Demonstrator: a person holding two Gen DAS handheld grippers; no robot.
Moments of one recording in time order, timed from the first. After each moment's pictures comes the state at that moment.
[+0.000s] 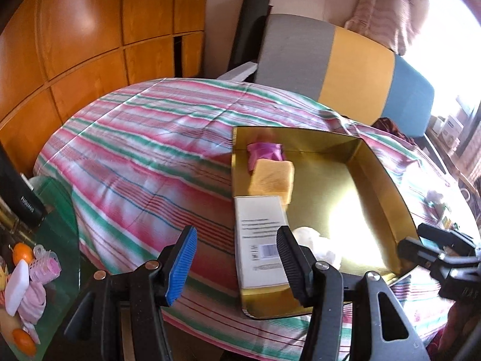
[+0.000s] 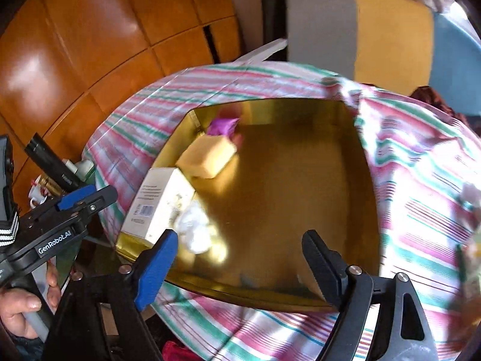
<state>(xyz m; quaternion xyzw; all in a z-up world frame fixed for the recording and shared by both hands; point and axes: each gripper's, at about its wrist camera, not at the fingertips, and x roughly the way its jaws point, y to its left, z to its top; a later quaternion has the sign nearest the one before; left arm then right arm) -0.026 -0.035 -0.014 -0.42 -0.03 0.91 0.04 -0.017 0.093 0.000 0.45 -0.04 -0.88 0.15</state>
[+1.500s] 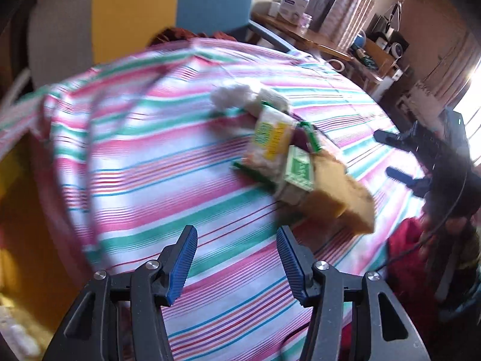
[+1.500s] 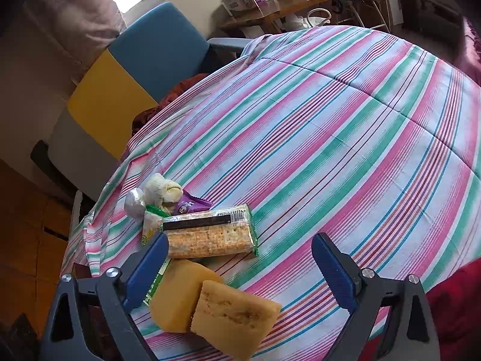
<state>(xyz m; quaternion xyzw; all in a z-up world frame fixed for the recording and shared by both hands) -0.019 0.329 -0.046 -0.51 0.11 0.75 0.41 0.126 0.522 -0.020 0.34 -0.40 -0.81 -0.26</state>
